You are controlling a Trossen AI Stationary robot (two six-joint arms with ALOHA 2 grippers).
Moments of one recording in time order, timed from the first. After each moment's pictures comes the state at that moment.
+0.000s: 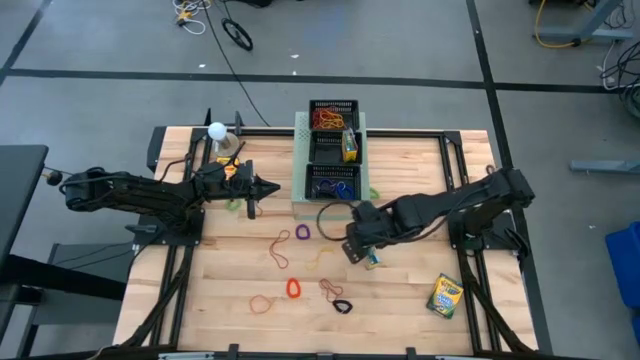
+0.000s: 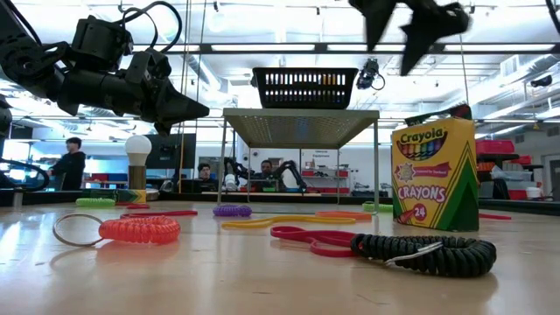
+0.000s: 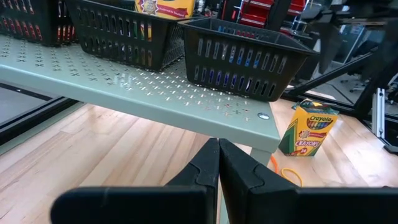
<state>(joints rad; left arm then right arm) 0.35 1.06 0.13 0.84 0.18 -0.13 0.30 1.70 1.57 -1.17 0.14 1.20</state>
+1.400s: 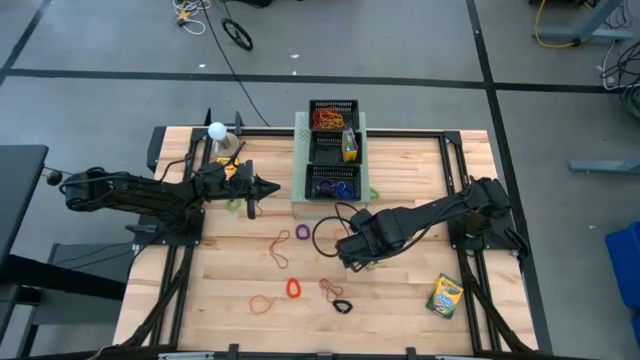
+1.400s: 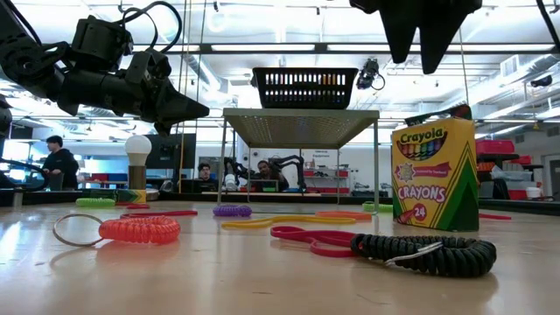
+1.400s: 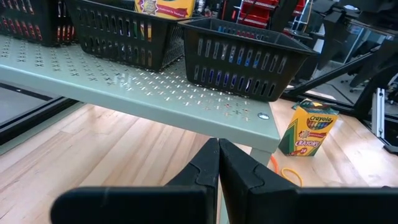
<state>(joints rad) 0.35 1.06 0.13 0.84 0.18 -0.13 0.34 1.88 1.79 -1.50 0.16 1.24</state>
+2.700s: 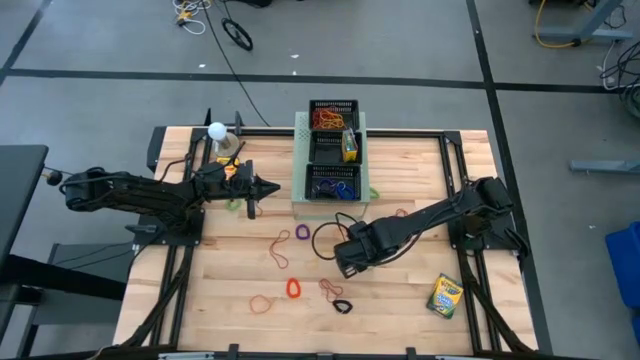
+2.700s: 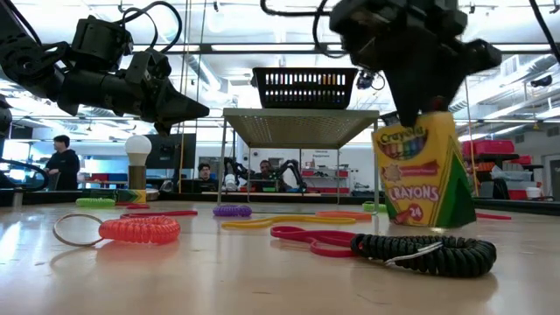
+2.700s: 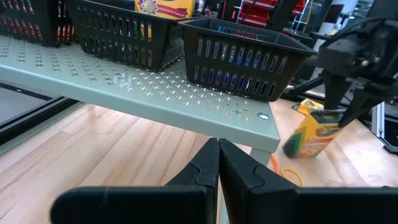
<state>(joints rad) 0.35 1.06 0.13 0.84 0.18 -0.13 0.33 1.86 1.50 -1.12 0.00 1.38</state>
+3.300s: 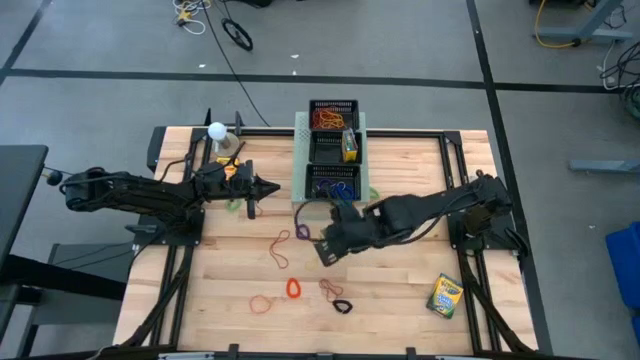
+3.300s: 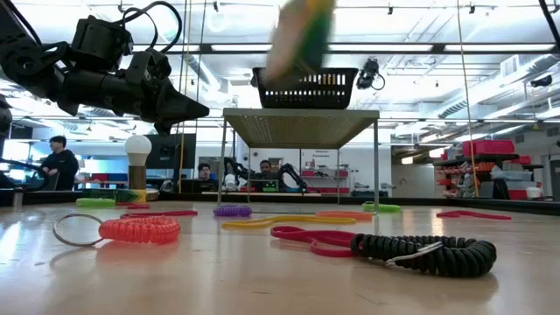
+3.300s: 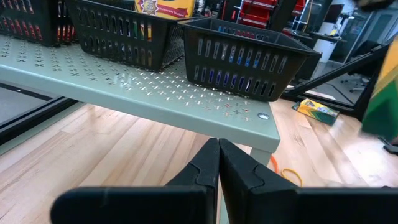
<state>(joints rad) 0.35 1.06 0.13 0.84 0.18 -0.13 0.31 1.86 1.93 -1.15 0.19 1.28</state>
